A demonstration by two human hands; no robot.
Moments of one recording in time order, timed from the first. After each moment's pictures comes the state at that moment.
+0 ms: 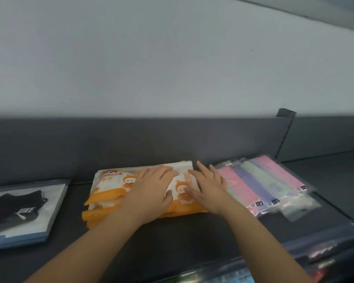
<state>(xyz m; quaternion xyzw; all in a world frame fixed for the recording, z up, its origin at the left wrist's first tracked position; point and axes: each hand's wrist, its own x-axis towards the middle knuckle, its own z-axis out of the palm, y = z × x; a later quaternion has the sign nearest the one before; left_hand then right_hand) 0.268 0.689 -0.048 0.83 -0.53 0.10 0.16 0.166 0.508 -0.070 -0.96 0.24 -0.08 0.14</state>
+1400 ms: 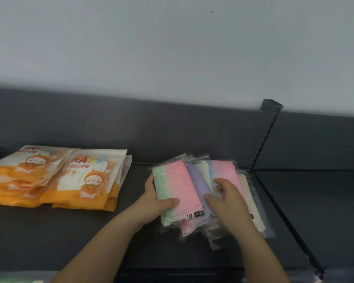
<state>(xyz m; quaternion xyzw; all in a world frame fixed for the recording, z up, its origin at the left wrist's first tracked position) 0.151 0.447 -0.116 0.71 -0.16 -0.31 0.61 0.027 0.270 -0.092 -0.86 0.28 -0.17 0.39</state>
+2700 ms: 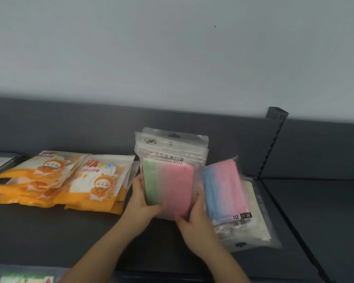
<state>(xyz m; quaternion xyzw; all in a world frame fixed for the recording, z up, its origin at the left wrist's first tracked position) 0.131 0.479 -0.103 0.71 -0.25 -0.08 0.65 0.035 0.338 -0.109 -0.84 0.12 -0.13 0.51</state>
